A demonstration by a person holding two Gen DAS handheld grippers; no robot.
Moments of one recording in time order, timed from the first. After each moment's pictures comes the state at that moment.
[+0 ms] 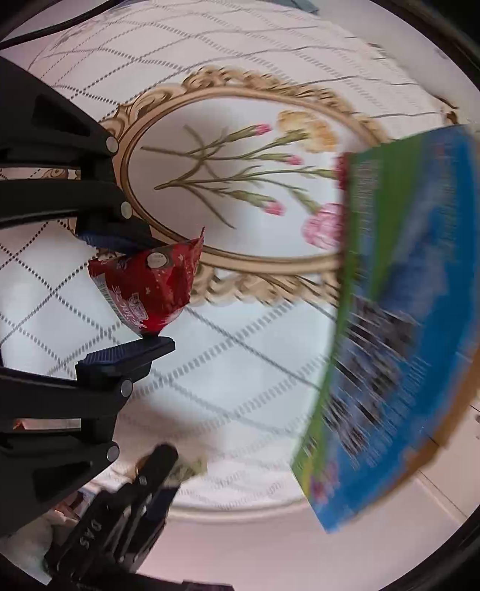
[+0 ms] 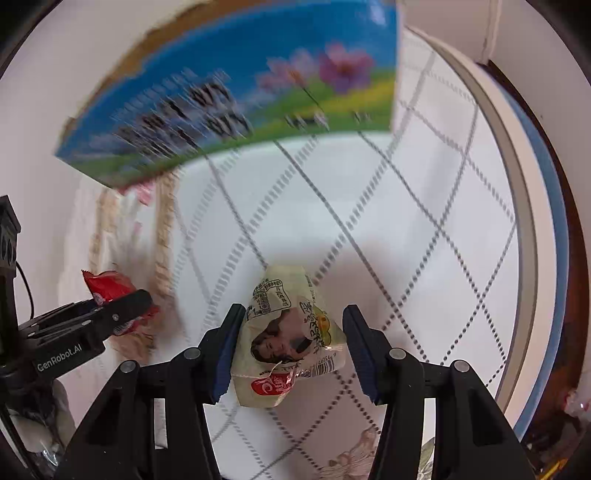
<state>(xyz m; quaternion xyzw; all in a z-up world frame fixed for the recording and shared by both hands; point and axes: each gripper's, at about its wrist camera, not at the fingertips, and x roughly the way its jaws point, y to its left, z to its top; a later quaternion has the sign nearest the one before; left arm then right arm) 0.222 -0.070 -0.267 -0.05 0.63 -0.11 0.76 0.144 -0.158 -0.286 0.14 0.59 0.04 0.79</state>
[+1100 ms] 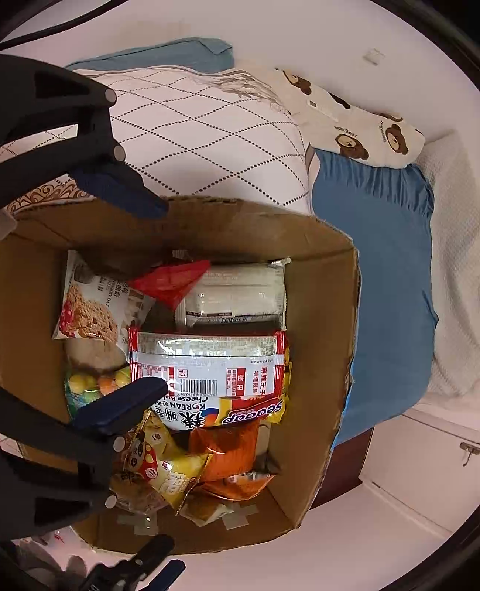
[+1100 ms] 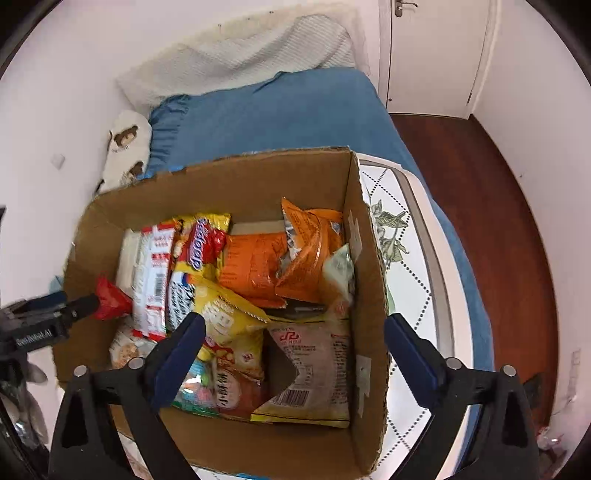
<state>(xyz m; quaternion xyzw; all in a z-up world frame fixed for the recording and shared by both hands) 0.458 -0.056 -0.206 0.03 0.62 -0.04 0.79 0.360 -0.219 -0.200 0.08 0.56 -0.04 0.83</state>
